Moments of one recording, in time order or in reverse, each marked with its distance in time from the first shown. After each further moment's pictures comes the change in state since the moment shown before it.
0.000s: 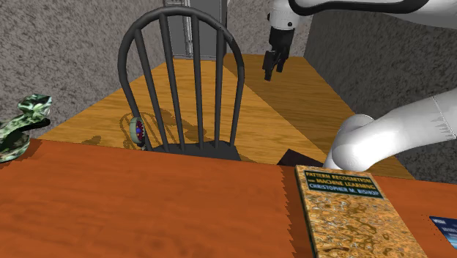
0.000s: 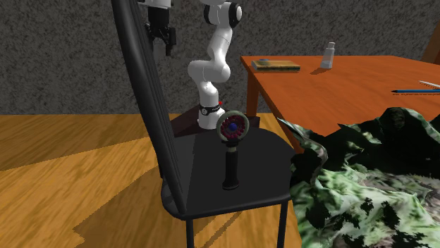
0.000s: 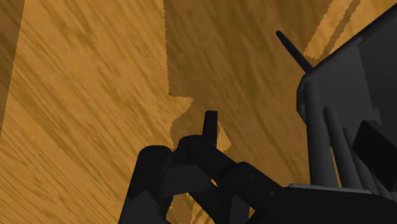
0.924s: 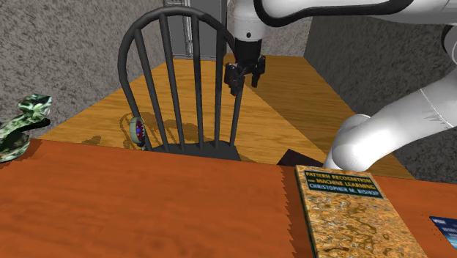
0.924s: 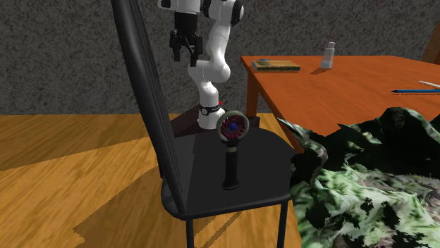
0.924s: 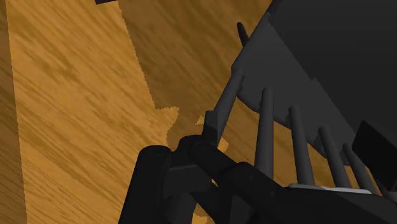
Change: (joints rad) arm -0.002 0.151 0.299 0.079 0.167 0.056 0.481
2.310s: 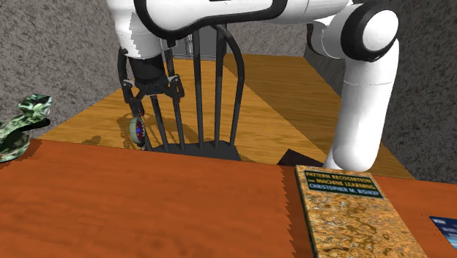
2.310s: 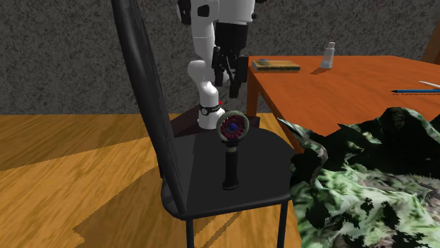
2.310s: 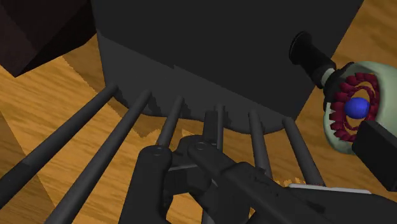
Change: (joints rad) arm 0.038 0.839 0.436 0.726 -0.290 -0.017 0.944
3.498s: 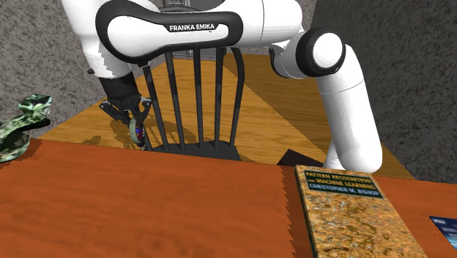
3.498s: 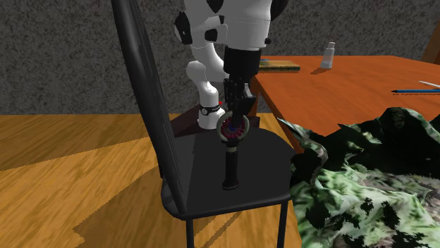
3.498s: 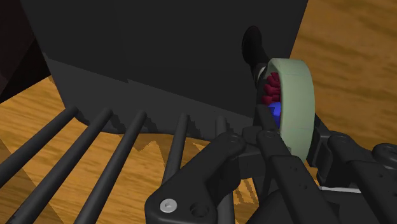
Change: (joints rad) arm 0.190 0.326 -0.049 0.321 -0.180 -0.051 0.199
